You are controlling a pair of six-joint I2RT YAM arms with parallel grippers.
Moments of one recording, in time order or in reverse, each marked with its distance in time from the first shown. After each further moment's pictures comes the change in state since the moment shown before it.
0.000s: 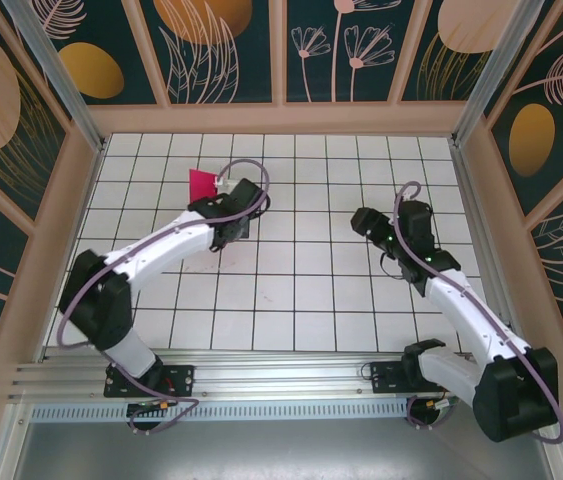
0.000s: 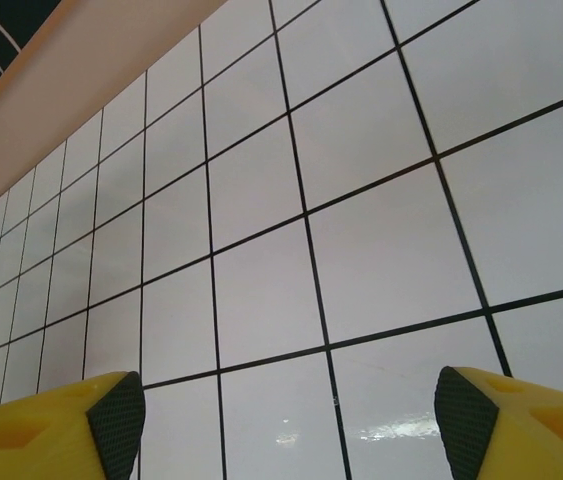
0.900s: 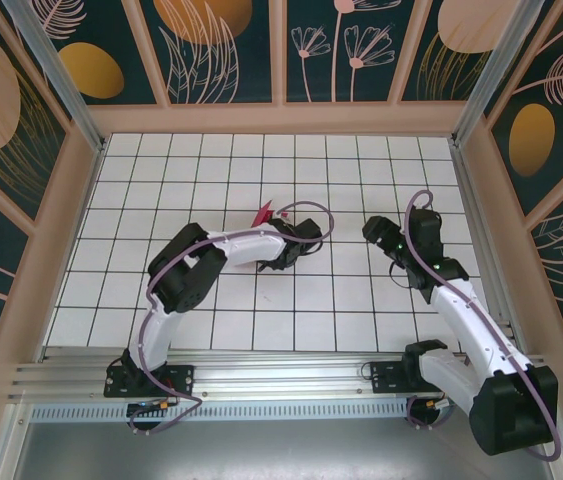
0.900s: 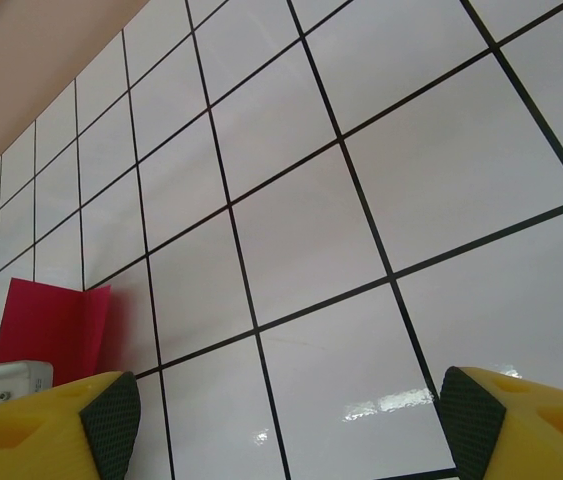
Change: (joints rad) left arm -0.199 0.454 0.191 -0.048 -0.059 -0.036; right arm -0.070 -0.061 -0.041 -0.096 0.010 0.007
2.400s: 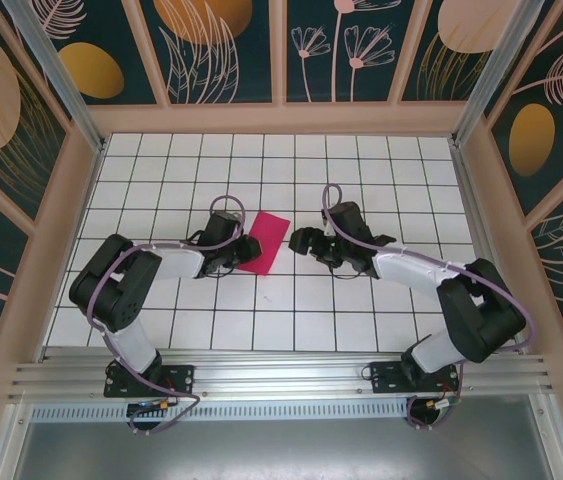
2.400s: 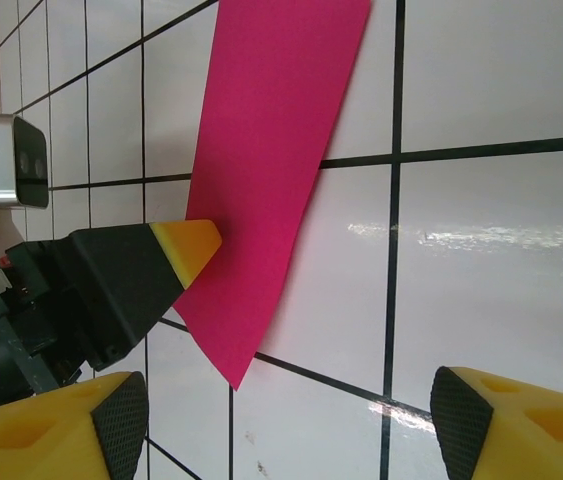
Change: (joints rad) left arm 0.370 -0.388 -0.743 1.033 0.871 -0.176; right arm 0.392 0.531 0.152 0.271 -0.260 0.118
